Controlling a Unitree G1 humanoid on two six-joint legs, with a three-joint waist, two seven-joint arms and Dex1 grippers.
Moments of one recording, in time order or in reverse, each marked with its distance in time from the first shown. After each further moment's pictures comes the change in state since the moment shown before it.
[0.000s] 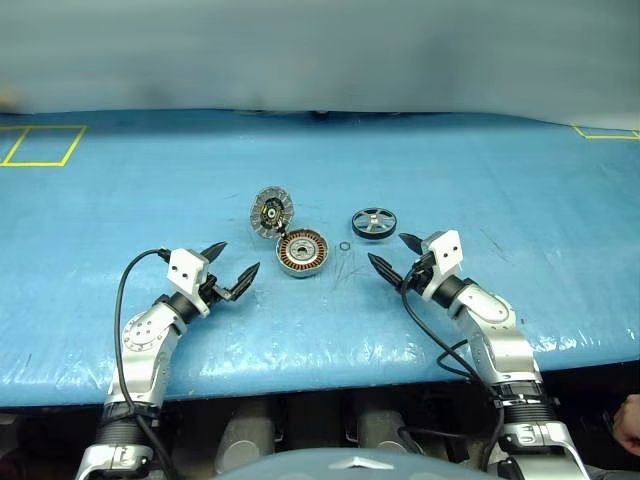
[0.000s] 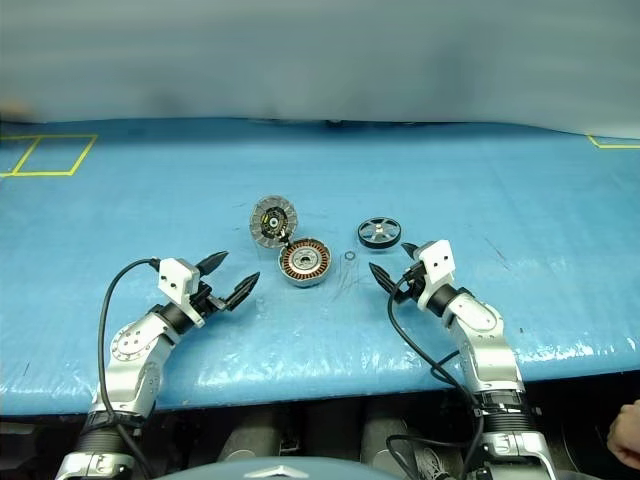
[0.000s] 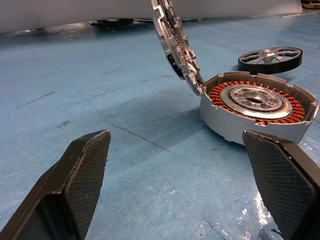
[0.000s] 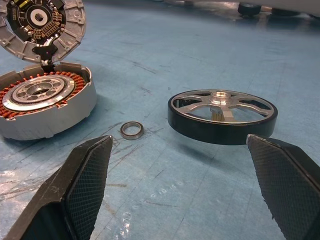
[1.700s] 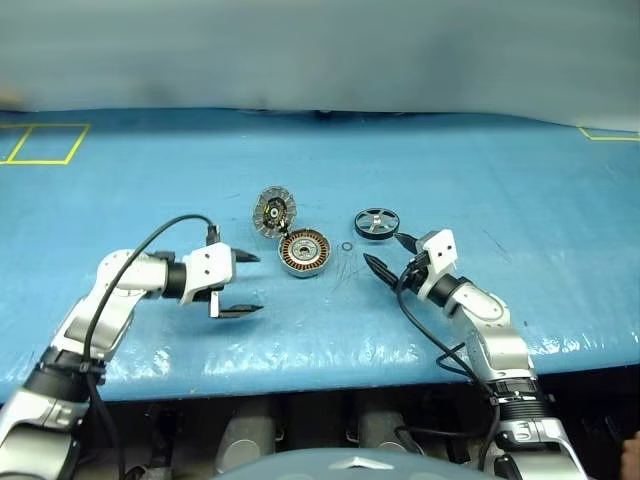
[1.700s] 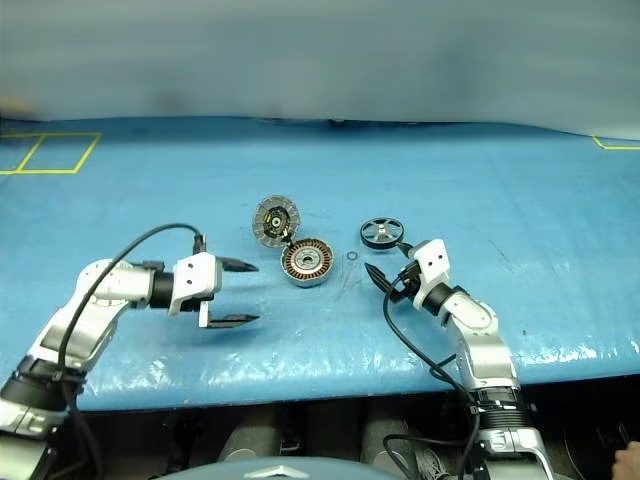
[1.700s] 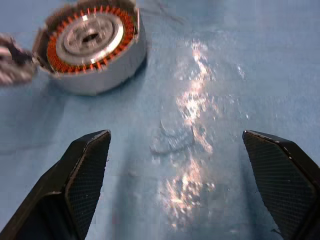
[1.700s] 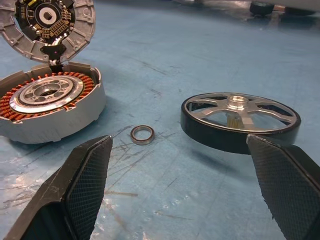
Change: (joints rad) left arm -0.298 0.441 -0.282 -0.209 0.140 0.158 -0.521; right arm -0.012 0.016 0.023 0.014 -0.010 -0.005 0.002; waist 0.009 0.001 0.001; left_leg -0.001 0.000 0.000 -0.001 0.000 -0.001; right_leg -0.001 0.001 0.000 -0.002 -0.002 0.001
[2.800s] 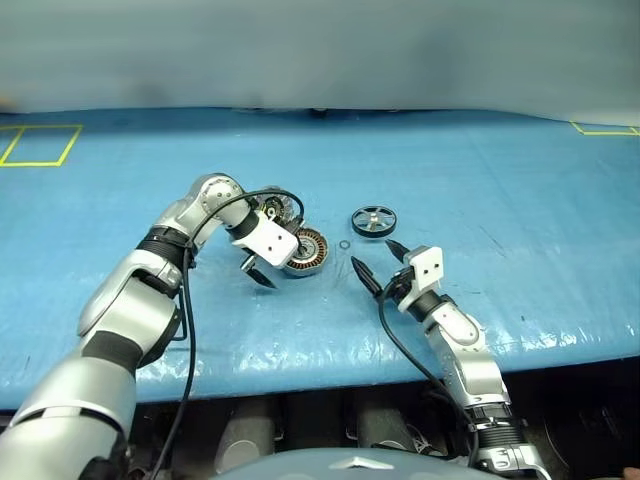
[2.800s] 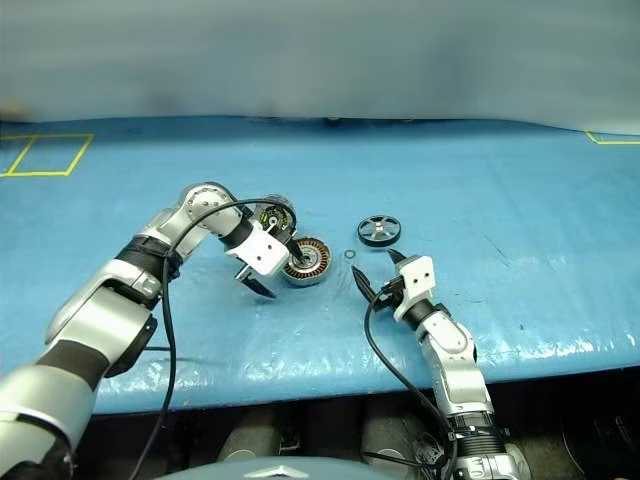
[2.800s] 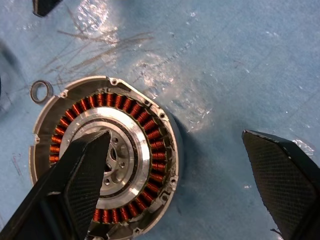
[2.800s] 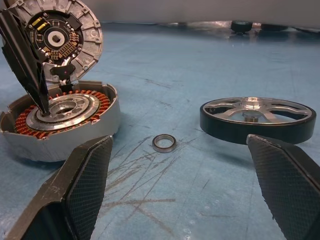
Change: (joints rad) left arm -0.699 -0.325 -0.345 0.984 0.379 -0.695 -0.290; right arm 0.109 0.128 0.041 -0.060 -0.029 -0.133 -0.146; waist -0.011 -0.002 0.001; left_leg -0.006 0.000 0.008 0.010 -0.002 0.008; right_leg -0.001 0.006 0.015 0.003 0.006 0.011
